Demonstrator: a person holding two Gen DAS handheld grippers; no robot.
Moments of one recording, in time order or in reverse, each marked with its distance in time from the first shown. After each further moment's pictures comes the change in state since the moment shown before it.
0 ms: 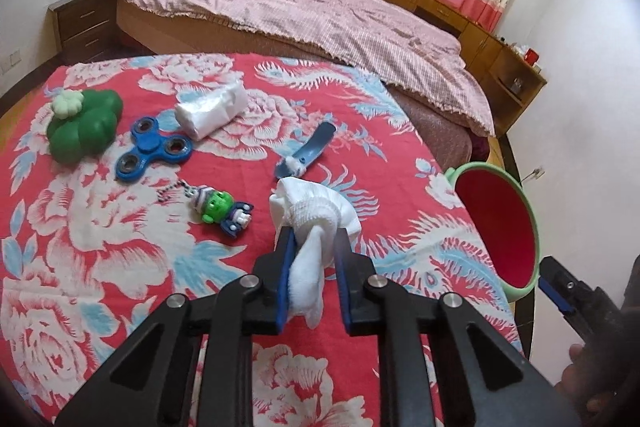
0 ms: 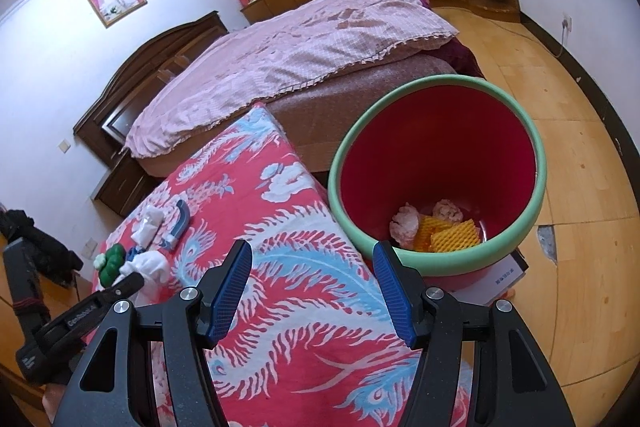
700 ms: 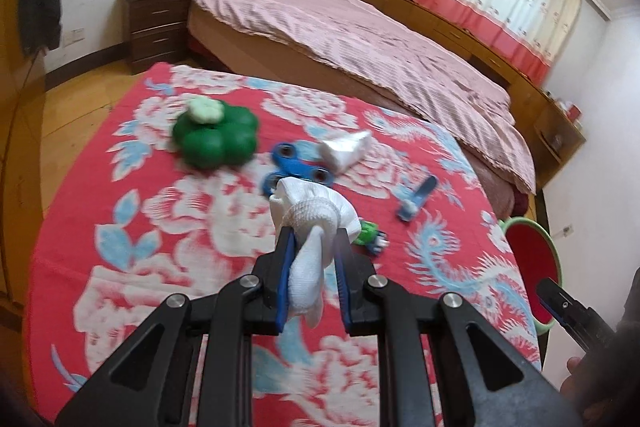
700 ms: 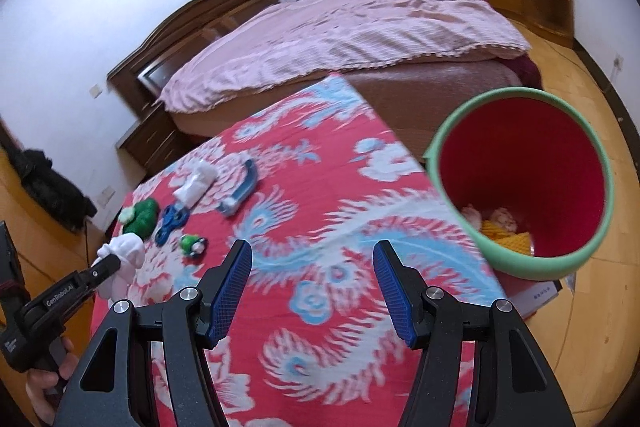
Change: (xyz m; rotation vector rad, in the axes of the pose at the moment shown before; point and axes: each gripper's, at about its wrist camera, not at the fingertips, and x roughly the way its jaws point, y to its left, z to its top) left arm -0.057 0.091 -0.002 -0.165 -0.120 0.154; right arm 0.028 0.084 -0.015 -0.184 0.083 0.089
